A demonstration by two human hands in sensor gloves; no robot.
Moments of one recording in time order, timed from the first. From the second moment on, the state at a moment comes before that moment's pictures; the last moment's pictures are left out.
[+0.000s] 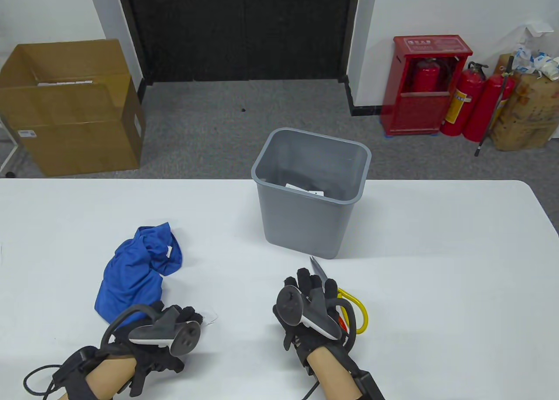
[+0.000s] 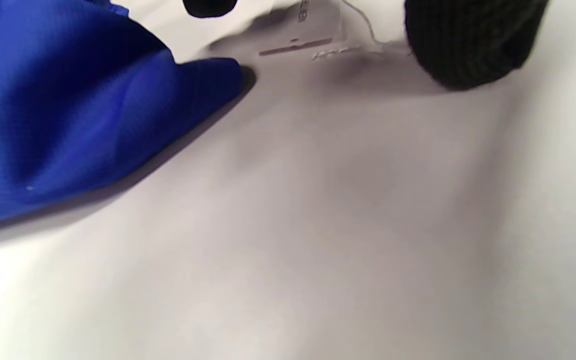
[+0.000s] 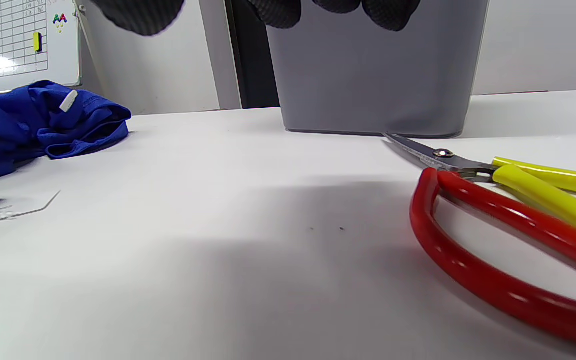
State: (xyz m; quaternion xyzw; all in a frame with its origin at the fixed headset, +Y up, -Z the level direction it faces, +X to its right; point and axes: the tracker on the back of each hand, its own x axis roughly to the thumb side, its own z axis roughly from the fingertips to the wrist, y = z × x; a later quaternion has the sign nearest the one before) left_hand -0.245 -0.755 -0.317 -0.24 -0.28 -0.21 0.90; right_hand 0.039 -0.714 -0.331 0.09 0.04 0.99 0.06
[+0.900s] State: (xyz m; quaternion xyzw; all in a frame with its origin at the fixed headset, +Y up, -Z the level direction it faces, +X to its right) left_hand -0.234 -0.767 -0.318 -0.14 -0.28 -0.20 0.93; right_hand 0.038 -0.718 -0.330 0.09 0.06 0.99 0.06
